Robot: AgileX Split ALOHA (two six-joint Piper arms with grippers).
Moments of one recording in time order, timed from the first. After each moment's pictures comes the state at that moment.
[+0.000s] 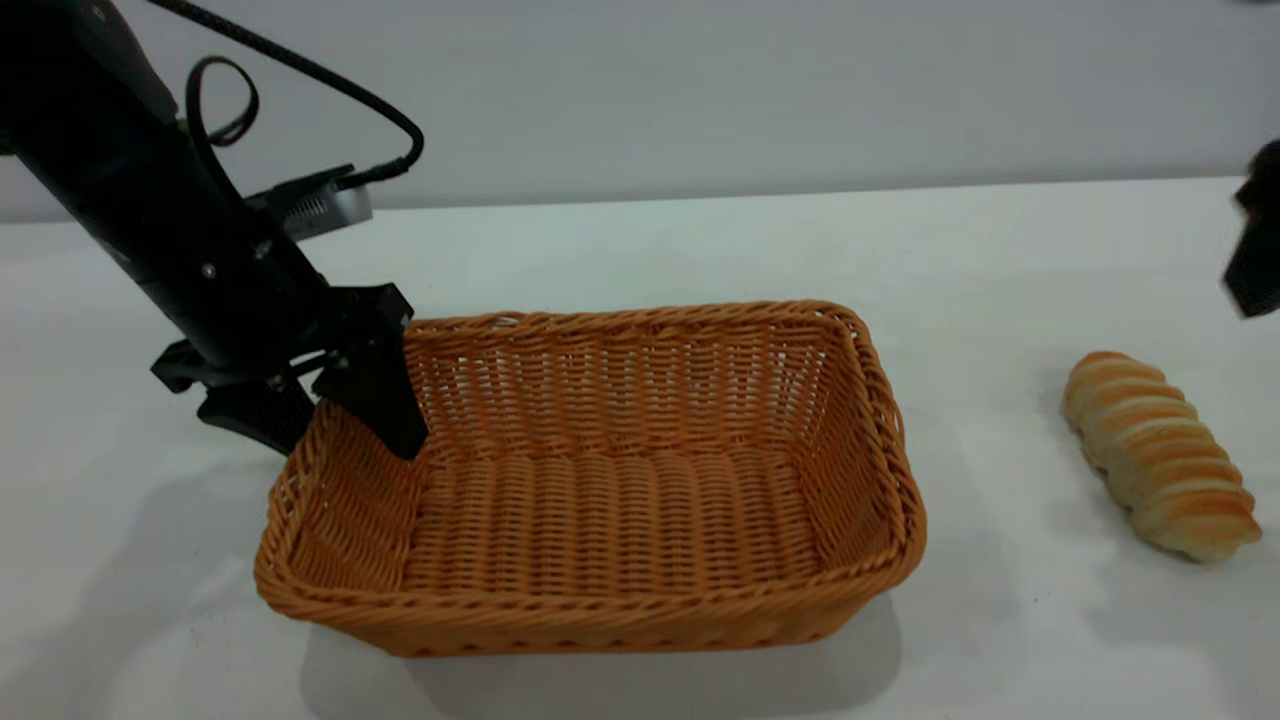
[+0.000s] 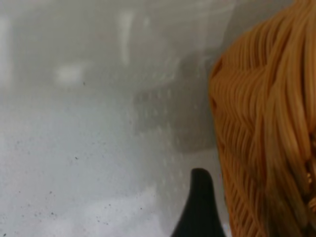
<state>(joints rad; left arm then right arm) -0.16 2.13 -1.17 -0.58 0.57 0.44 0.18 1.54 -0.77 -0.19 0.37 0.12</state>
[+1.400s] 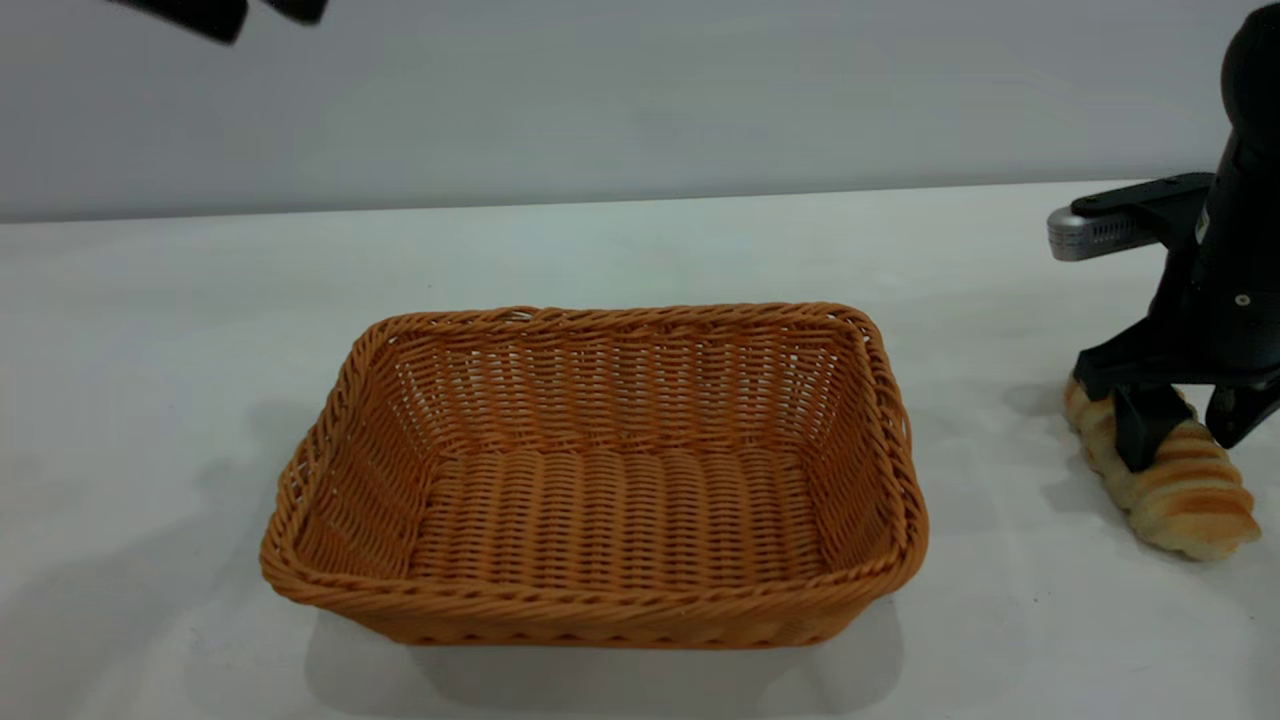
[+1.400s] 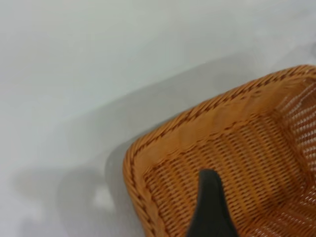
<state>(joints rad) -0.16 1.57 -1.17 -0.59 0.61 0.51 0.10 2.20 -1.17 -0.21 0.43 0.14</state>
